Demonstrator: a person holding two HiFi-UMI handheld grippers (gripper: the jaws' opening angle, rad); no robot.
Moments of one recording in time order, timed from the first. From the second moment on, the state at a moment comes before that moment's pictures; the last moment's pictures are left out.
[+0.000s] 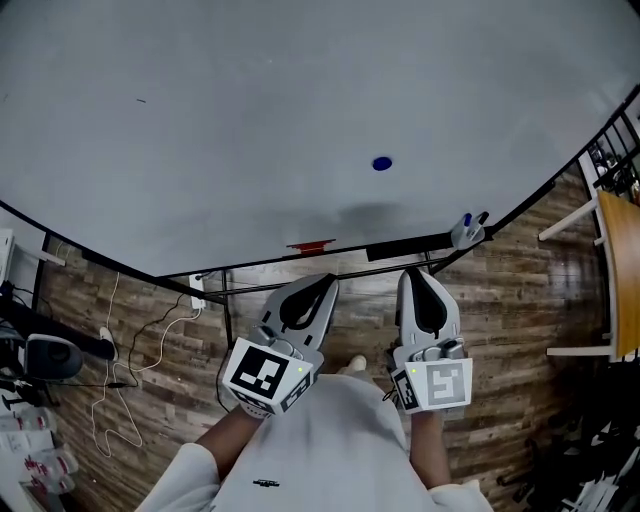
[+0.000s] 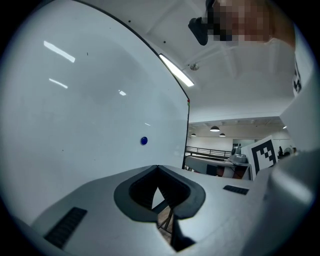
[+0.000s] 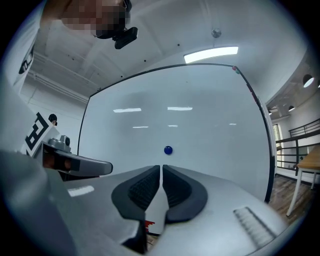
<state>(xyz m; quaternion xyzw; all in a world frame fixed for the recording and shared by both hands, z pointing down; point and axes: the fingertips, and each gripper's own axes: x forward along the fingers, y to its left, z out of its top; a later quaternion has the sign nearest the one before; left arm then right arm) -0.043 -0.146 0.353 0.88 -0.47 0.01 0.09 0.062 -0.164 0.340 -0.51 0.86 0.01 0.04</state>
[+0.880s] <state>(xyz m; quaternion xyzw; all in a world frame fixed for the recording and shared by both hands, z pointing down) -0.065 -0.170 0.331 0.87 -0.48 0.00 0.07 0.032 -0.228 0.304 -0.51 0.85 0.05 0.04</state>
